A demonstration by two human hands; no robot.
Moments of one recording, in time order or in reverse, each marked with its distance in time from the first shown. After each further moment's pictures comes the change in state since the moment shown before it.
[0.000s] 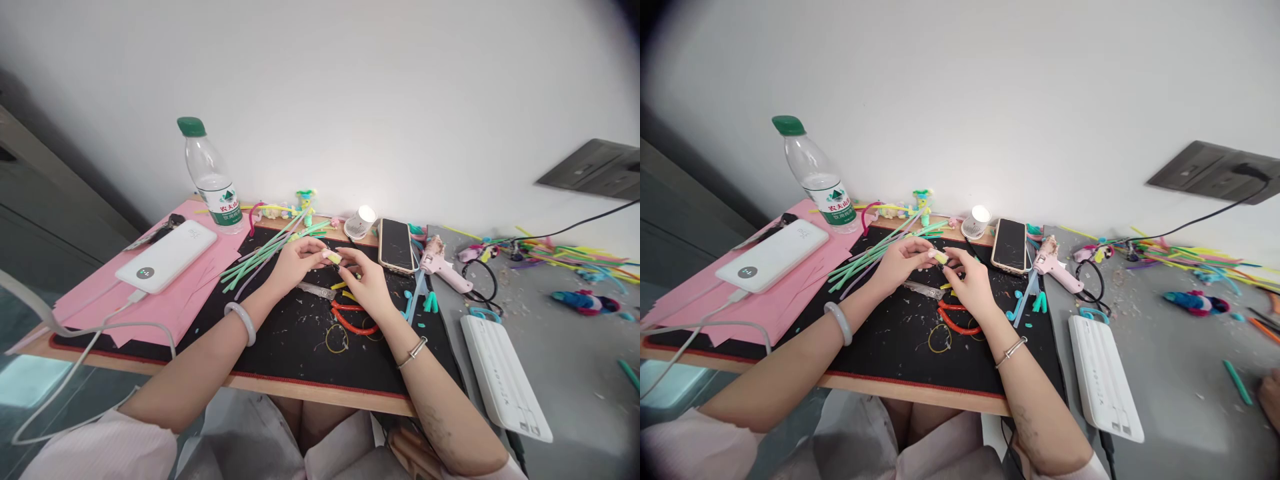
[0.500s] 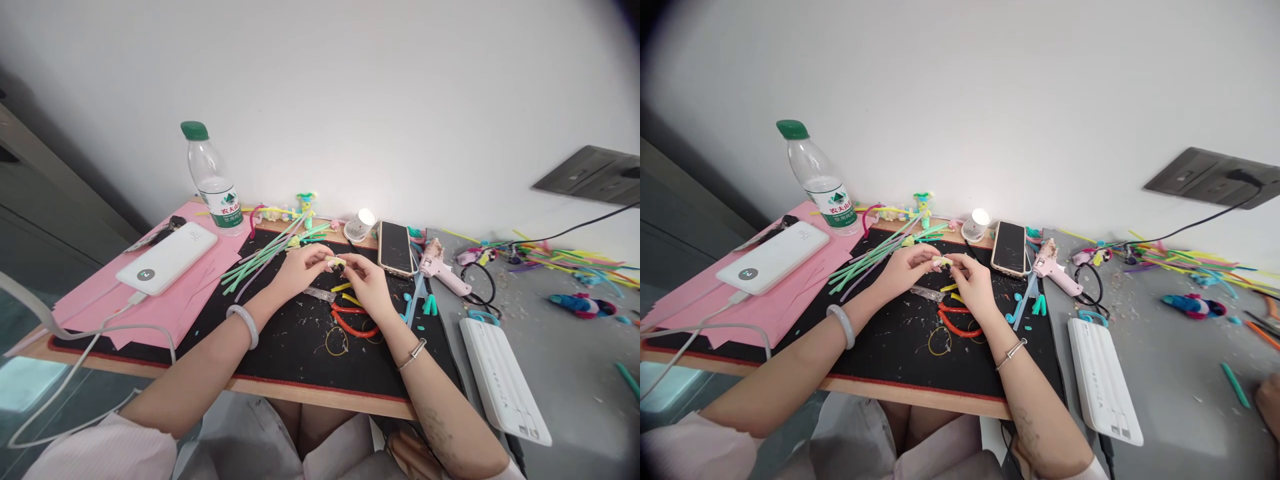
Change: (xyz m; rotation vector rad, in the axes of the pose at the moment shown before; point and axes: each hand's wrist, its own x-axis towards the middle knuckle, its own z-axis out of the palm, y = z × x) left_hand -0.005 0.003 0.001 0.276 -0.113 0.180; right_hand -0.001 0.012 0.002 0.117 0.028 0.108
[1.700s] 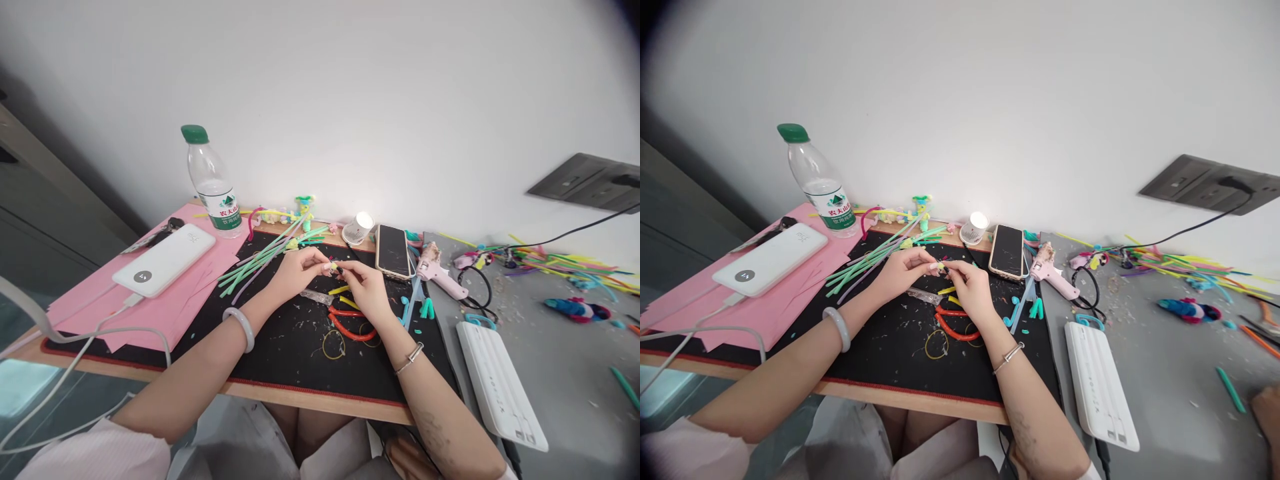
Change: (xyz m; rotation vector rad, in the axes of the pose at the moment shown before) left_hand -0.001 -0.002 -0.001 -0.047 -0.008 -0.008; right_hand -0.001 -0.004 -0.005 -0.093 -0.009 -0.048
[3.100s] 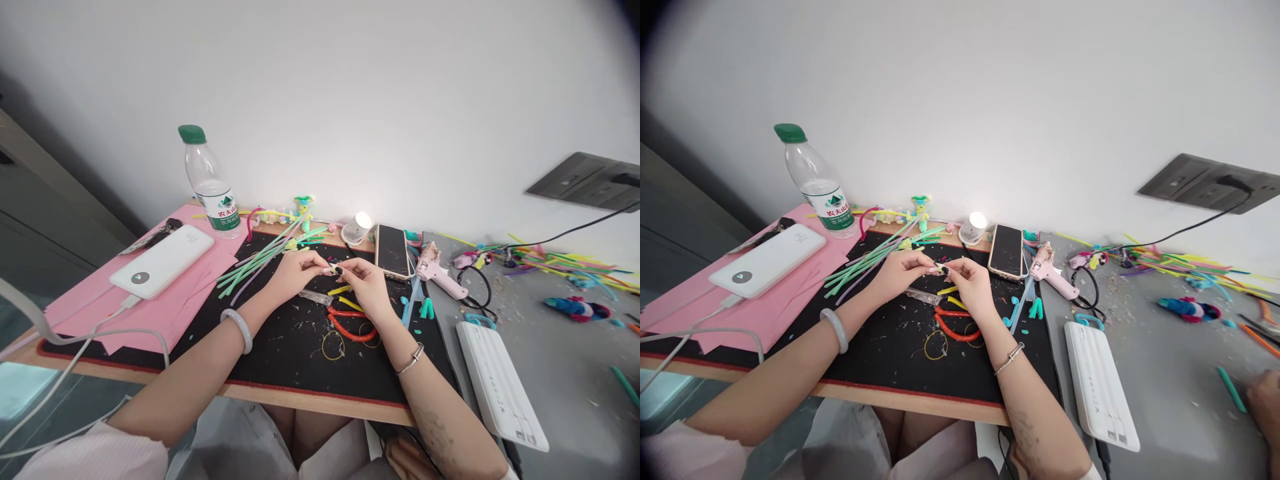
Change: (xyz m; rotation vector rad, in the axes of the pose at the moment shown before) left_hand 0.001 -0.001 -0.002 0.215 0.028 0.065; right_hand 0.005 -0.003 0.004 0.388 0.057 0.226
